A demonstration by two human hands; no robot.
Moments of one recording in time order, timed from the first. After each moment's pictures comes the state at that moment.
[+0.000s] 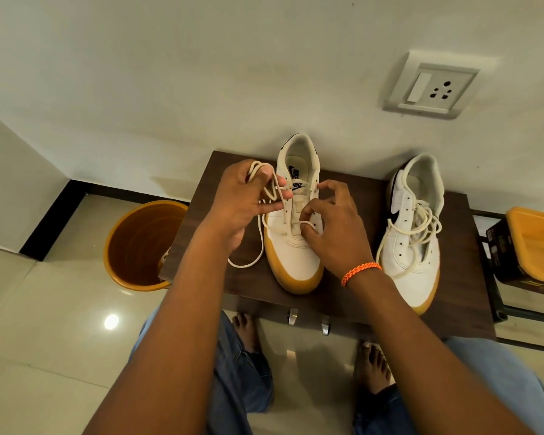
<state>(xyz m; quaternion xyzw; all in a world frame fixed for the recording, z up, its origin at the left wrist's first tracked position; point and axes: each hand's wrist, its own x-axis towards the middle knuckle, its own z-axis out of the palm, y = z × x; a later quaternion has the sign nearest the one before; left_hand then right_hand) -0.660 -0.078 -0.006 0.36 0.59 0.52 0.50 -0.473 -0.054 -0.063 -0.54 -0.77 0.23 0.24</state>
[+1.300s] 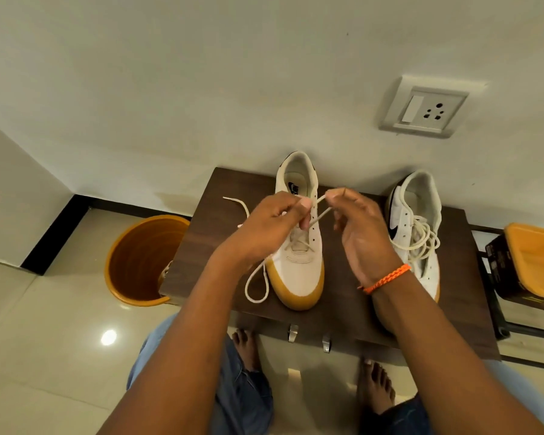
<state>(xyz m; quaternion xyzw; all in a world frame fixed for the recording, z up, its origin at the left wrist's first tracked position) -0.638 -0.082 0.002 0.58 0.60 0.34 0.44 -0.464 -0.046 -0.011 -0.41 -0.50 0.60 0.47</state>
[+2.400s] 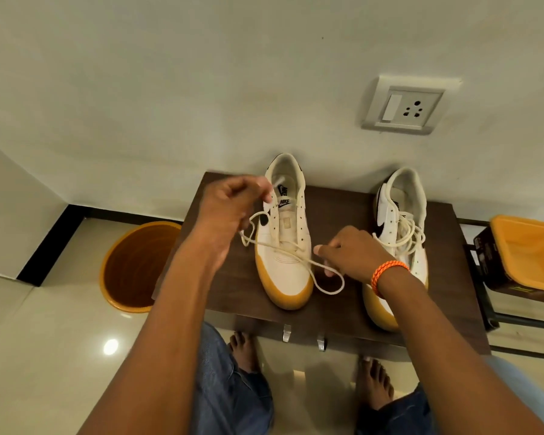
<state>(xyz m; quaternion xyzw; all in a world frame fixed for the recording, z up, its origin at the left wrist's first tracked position) -0.661 -0.080 0.004 0.41 0.56 0.54 0.48 -0.425 -0.044 -0.028 -0.60 -0.72 0.35 0.01</state>
